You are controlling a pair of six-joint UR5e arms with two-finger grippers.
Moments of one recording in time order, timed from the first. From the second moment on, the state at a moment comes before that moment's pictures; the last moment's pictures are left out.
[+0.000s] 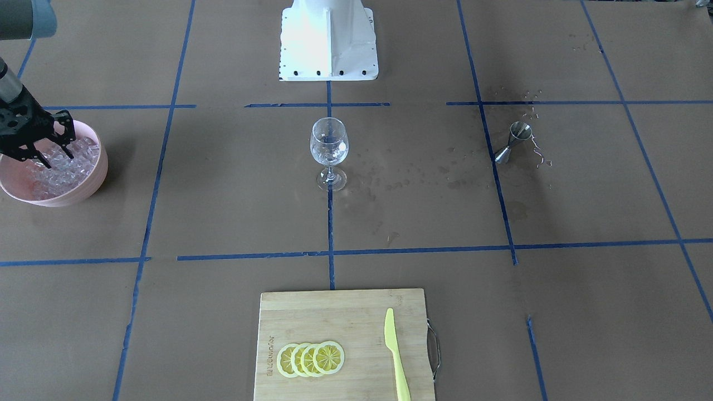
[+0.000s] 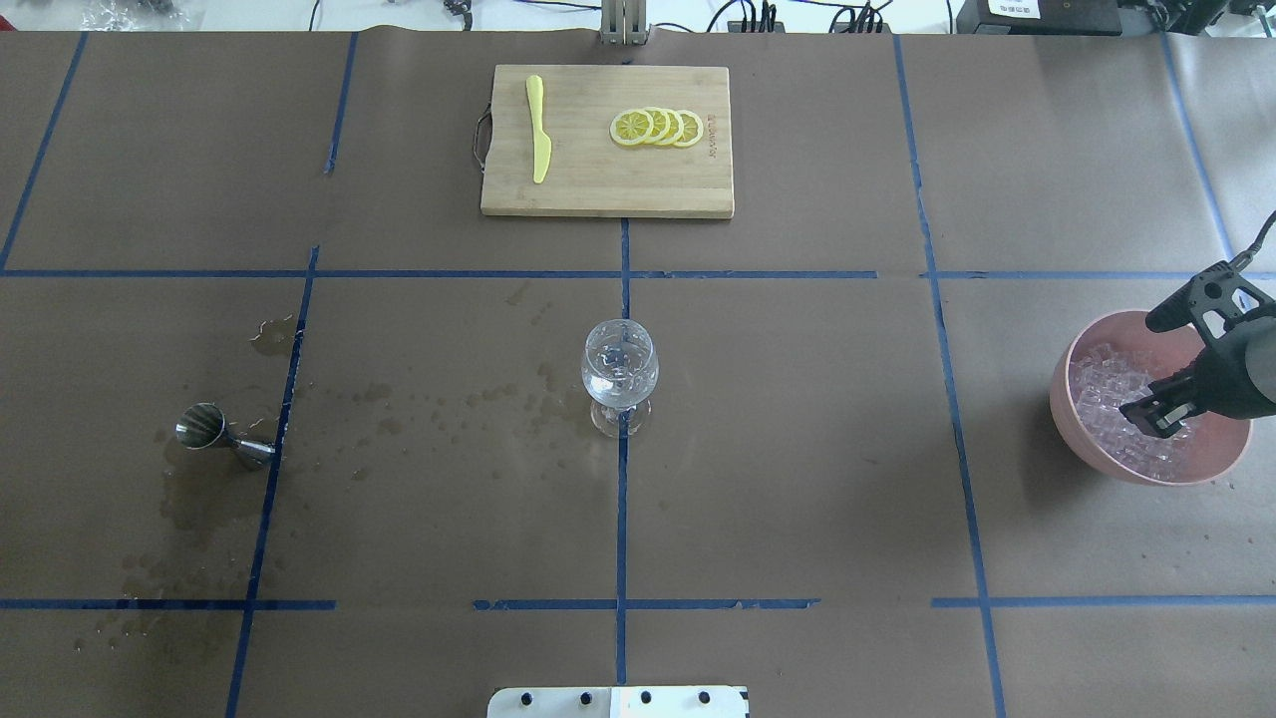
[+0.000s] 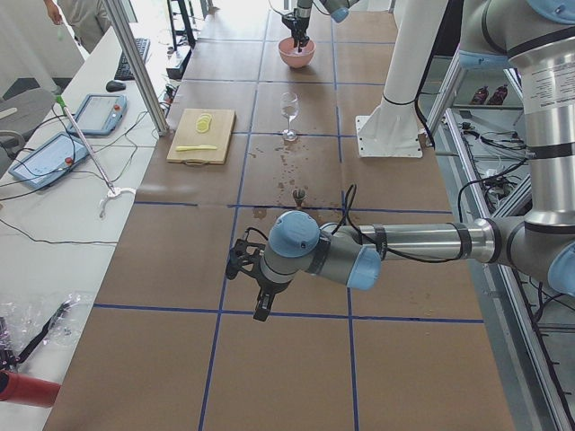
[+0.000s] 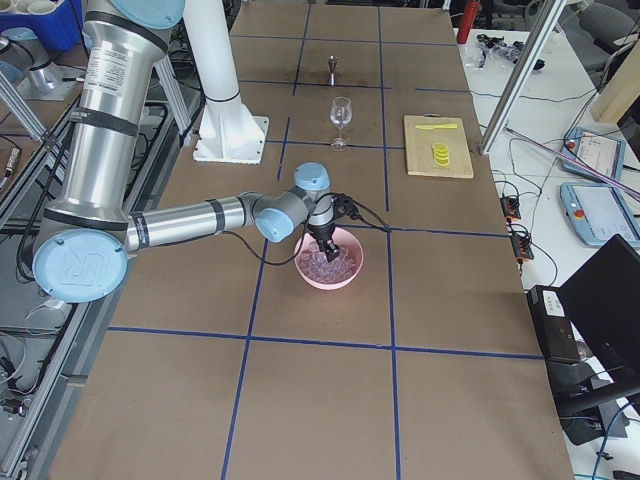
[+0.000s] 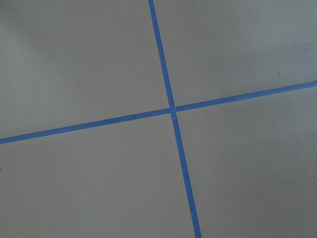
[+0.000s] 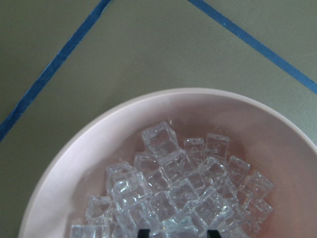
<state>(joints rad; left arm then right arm) -1.62 -1.35 -1.75 -1.93 -2.36 -0.01 0.87 -1.81 1.93 -1.06 2.00 0.30</state>
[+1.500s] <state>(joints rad) -1.62 -1.35 -1.75 -1.93 -2.36 0.00 1.02 -1.53 2.15 -1.44 2.19 0.47</state>
